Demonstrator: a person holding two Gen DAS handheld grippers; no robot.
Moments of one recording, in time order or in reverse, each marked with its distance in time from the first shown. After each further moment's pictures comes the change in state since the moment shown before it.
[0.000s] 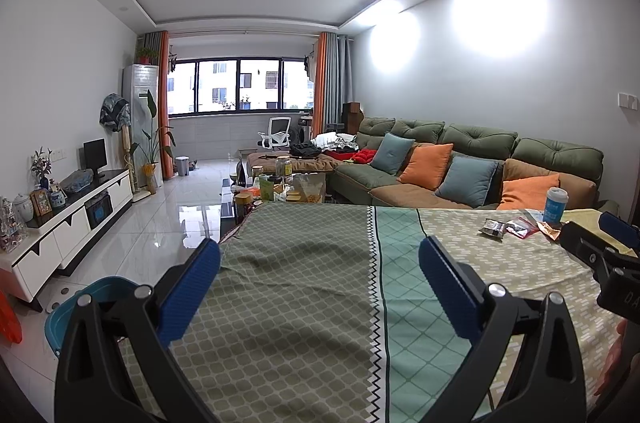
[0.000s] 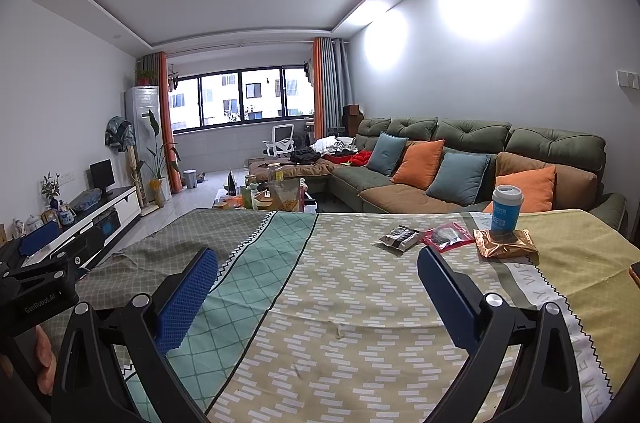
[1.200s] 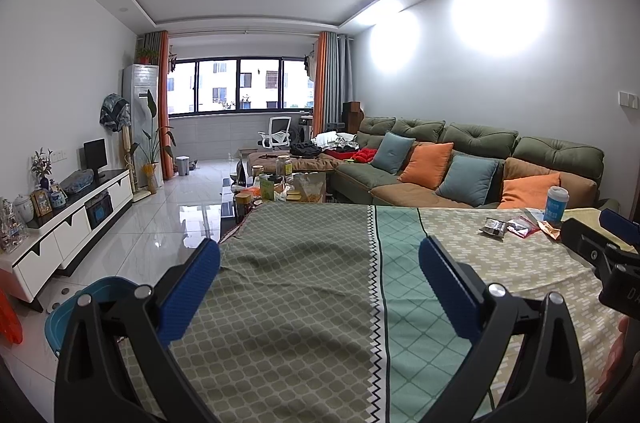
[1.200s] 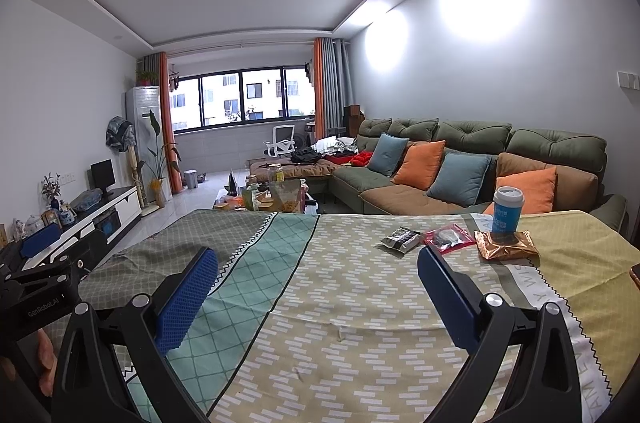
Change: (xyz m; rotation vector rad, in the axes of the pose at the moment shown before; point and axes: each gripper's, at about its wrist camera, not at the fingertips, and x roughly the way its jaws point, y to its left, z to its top) left arm 0.001 0.000 0.000 0.001 0.001 0.003; right arm -0.001 0.002 0.000 0.000 -0.003 0.001
